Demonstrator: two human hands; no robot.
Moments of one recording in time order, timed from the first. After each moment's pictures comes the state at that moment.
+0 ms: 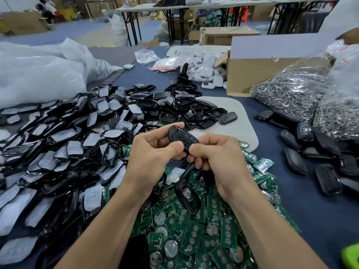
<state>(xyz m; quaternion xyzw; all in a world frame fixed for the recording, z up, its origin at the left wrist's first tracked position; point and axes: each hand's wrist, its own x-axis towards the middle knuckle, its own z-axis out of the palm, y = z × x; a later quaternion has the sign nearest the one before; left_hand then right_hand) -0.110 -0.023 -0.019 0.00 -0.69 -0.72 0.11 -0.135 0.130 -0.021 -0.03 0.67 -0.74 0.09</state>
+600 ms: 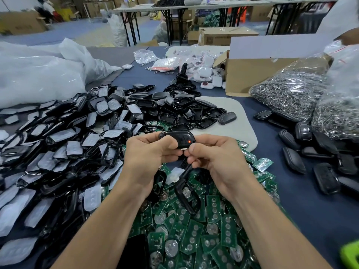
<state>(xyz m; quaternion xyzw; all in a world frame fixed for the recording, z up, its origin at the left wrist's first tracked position) -0.114 -0.025 -0.015 0.11 -0.65 -0.74 0.10 -0.140 0.136 -0.027 -0.02 0.59 -0.80 0.14</state>
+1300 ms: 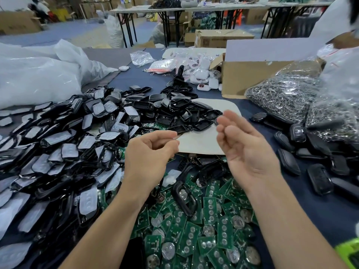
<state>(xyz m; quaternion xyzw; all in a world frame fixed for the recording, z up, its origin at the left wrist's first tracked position) -0.117 -0.021 -0.027 0.11 -0.75 -0.64 0.15 -0.156 0.174 -0.017 0.04 0.40 -0.92 0.04</state>
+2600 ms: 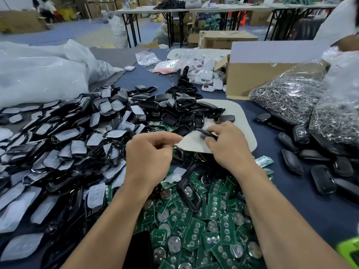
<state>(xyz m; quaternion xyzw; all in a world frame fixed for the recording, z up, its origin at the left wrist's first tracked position) -0.109 -0.030 -0.022 0.07 -0.82 -0.53 0.22 -0.202 0.154 -0.048 -0.09 0.95 -0.30 -0.08</state>
